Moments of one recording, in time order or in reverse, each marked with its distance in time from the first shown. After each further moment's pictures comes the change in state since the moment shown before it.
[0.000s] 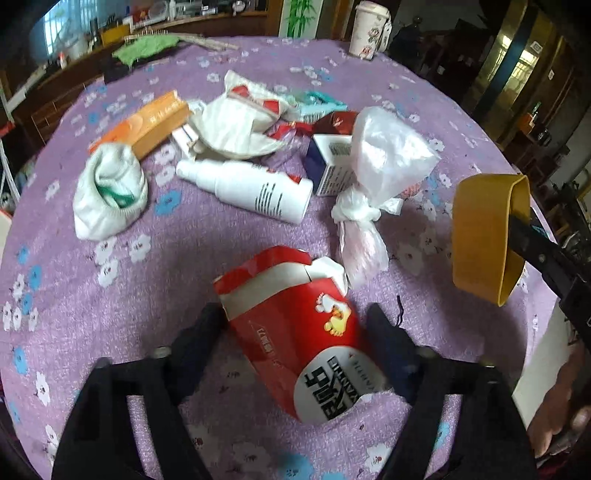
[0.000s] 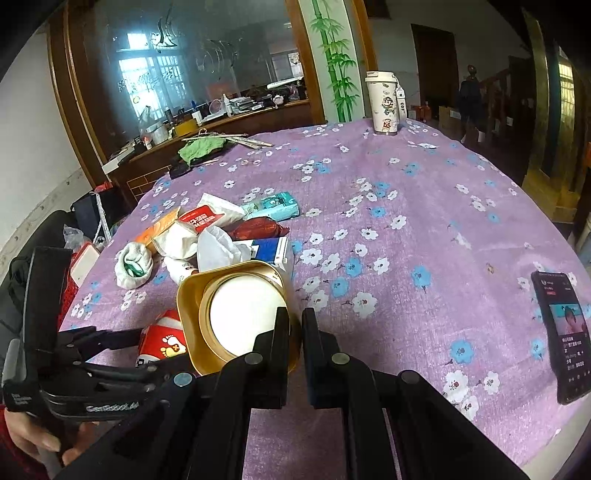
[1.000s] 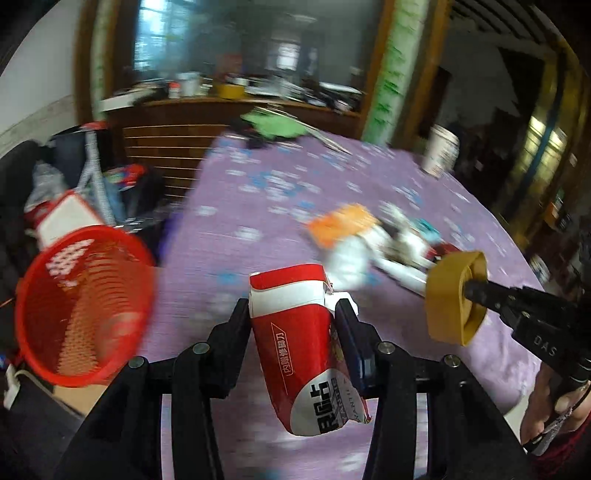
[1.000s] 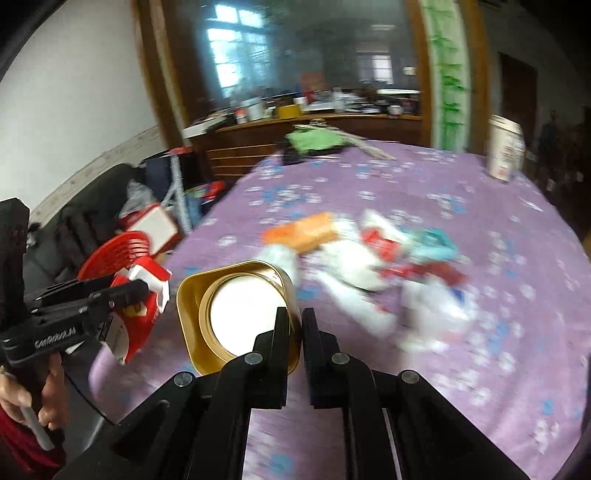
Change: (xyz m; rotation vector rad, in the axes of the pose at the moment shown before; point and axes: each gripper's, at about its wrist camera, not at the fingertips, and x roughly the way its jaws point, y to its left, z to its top) left arm -0.161 0.181 -0.046 -0.214 -0.342 0.132; right arm 0.017 0.172 0.027 -0.255 0.032 0.223
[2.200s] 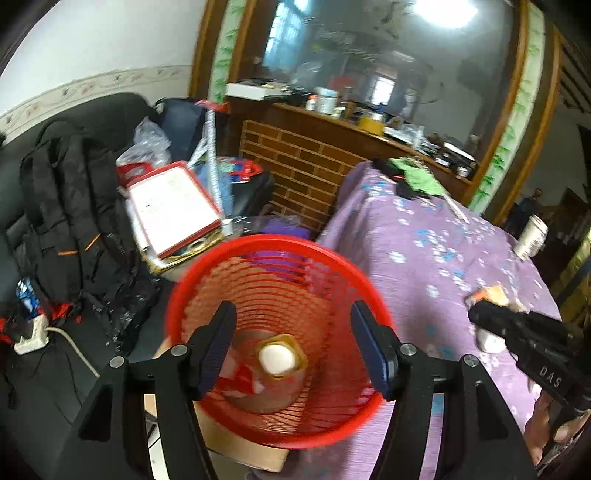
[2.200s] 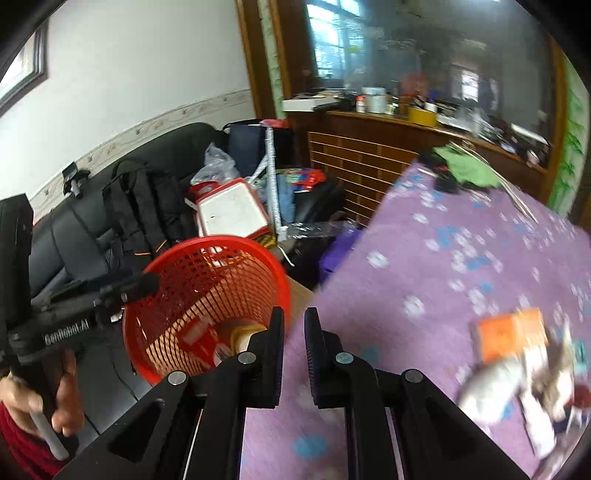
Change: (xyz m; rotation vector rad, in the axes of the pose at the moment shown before) left arm -0.032 0.196 -0.001 -0.256 -0.100 0.184; right arm 0.116 0.187 0.056 -0.214 0.045 0.186
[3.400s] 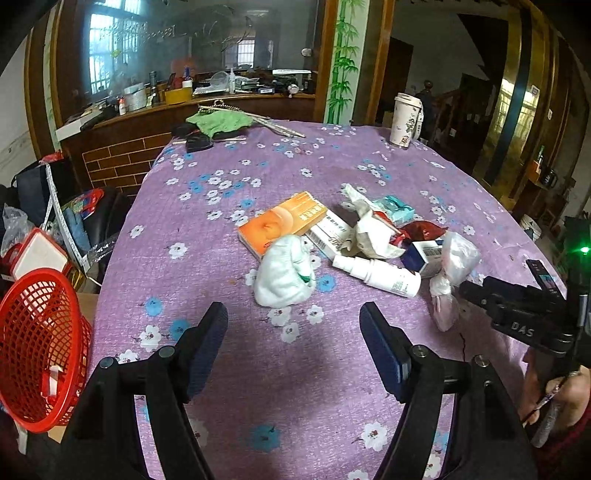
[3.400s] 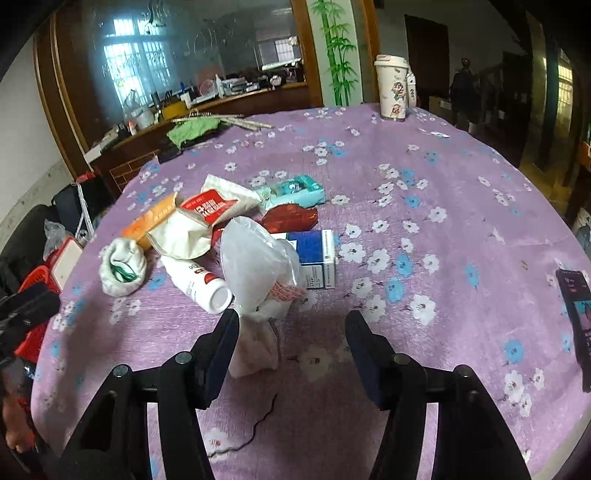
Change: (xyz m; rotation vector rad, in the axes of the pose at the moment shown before) left arm 0.038 -0.272 -0.071 0.428 0.138 -0.262; right arm -0.152 -0.252 -0.168 0.491 0.003 -0.469
